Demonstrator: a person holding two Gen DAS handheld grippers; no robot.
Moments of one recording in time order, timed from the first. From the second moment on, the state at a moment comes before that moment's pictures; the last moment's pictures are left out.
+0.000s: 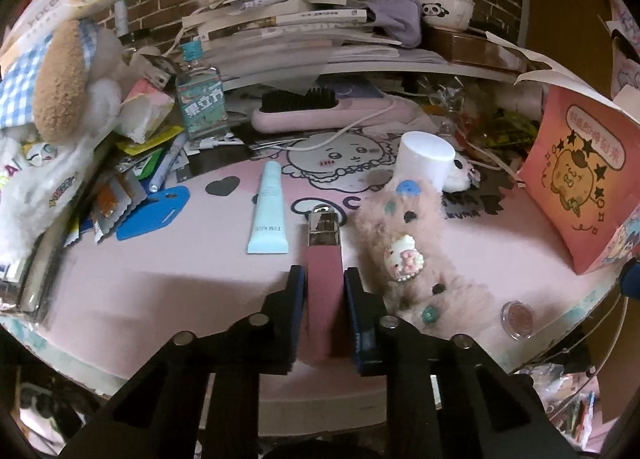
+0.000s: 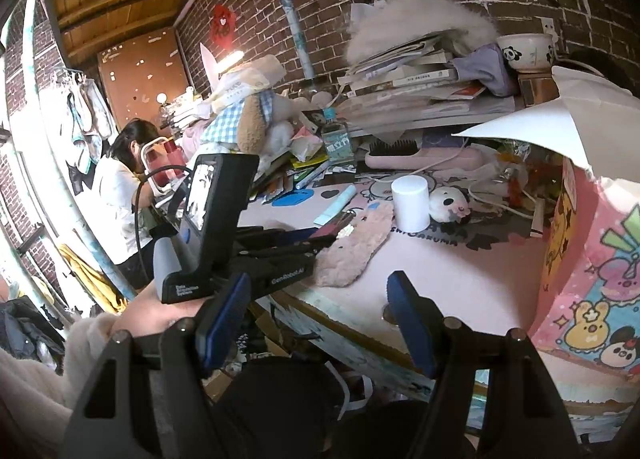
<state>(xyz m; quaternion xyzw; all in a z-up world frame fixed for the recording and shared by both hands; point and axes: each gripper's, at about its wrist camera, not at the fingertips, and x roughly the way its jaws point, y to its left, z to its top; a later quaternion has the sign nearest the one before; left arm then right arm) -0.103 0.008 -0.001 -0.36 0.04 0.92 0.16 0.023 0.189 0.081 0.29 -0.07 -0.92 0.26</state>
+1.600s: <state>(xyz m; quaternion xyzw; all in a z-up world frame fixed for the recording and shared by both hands) -0.094 0.239 0.156 -0.32 0.22 0.80 0.45 -0.002 0.221 0.059 0.29 -0.10 -0.94 0.17</state>
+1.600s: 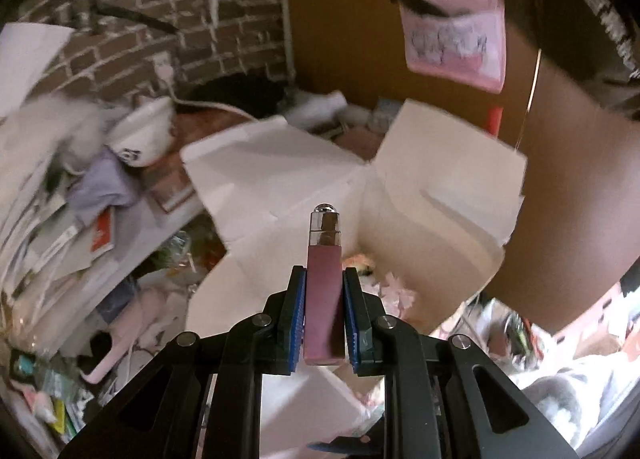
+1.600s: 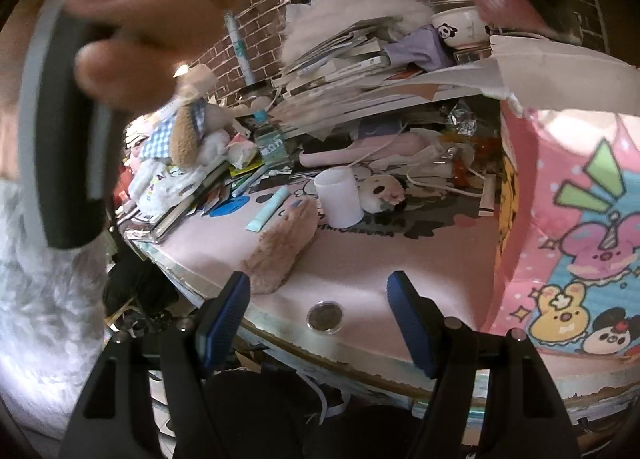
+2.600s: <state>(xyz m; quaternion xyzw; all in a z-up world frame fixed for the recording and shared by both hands) -0.084 0.253 0.144 -0.28 0.28 0.82 0.40 -0.002 0.241 0.052 0.29 -0.11 -0.94 0.11</state>
